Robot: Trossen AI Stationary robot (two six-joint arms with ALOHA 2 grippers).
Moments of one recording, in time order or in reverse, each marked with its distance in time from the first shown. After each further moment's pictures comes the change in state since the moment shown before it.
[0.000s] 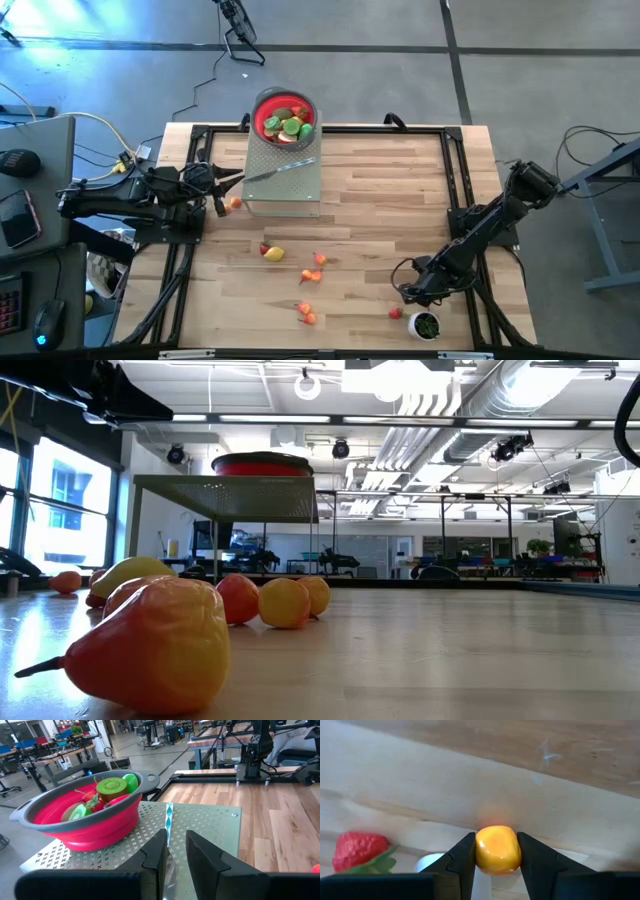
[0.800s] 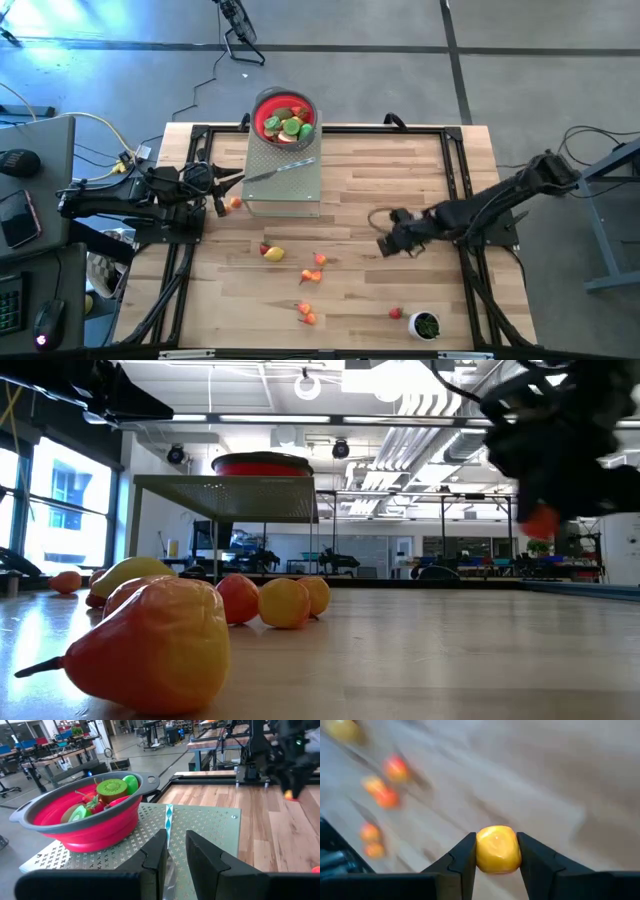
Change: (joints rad) left arm 0.000 0.000 0.000 0.007 0.001 -0.002; right arm -0.455 -0.269 0.000 -0.011 0.324 -0.651
